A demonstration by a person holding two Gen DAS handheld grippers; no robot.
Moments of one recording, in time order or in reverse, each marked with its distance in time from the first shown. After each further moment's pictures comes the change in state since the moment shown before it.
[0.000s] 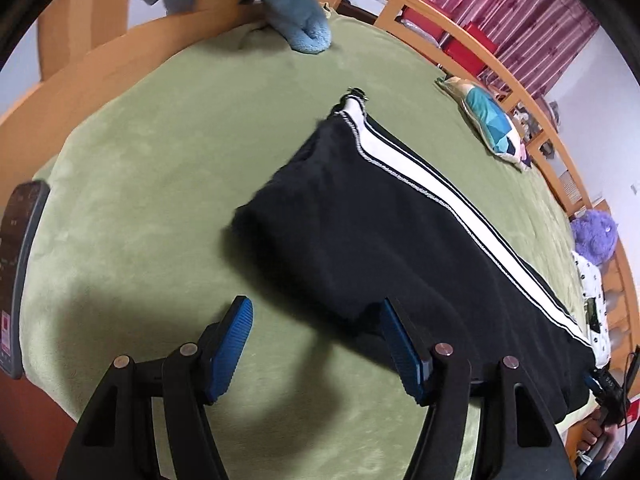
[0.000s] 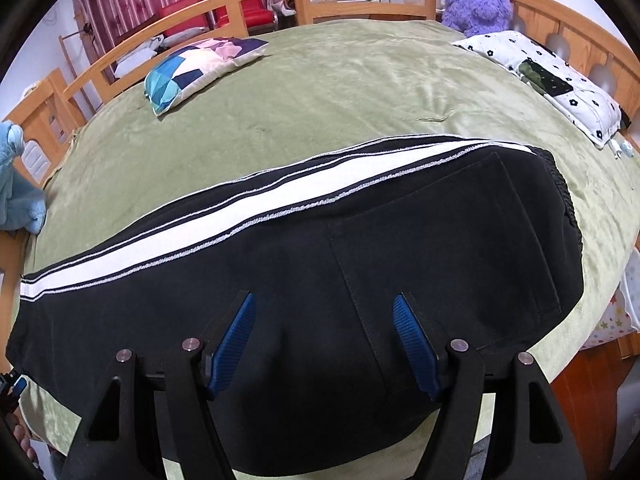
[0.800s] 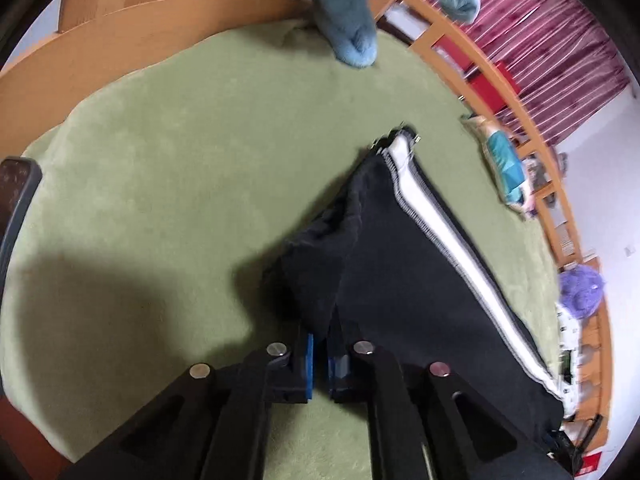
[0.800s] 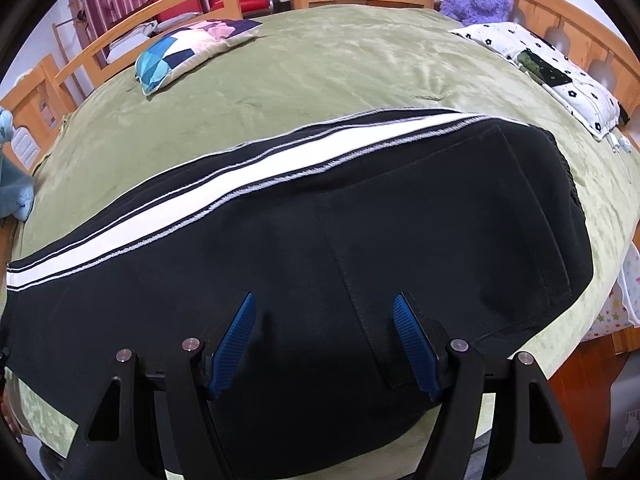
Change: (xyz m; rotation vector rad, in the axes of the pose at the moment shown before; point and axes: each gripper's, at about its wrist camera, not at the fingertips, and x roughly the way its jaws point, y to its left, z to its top) left arm 0.022 0.032 0.029 -0.155 -0.007 -0.015; right arm 0.019 -0.016 -0.014 0.000 0.046 -0.029
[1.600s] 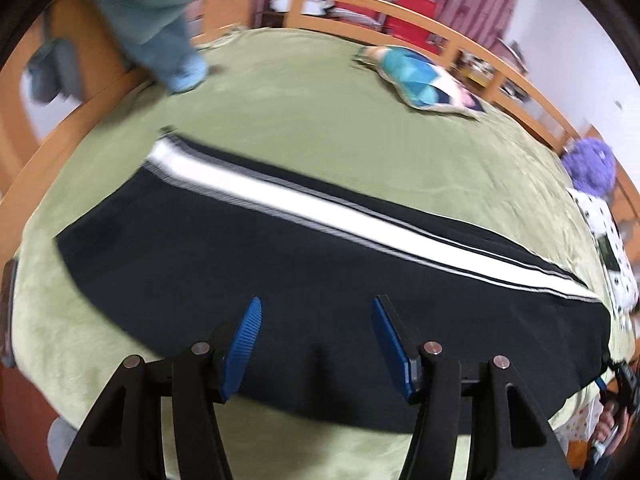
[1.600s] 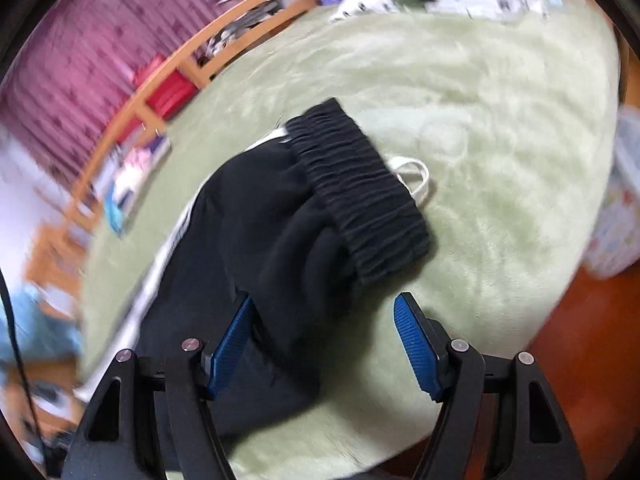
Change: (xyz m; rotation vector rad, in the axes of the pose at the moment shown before) left arm -0.022 -0.233 -0.099 0.430 -0.012 0.095; right arm 0.024 -0.261 0.003 0.519 -0.066 0.307
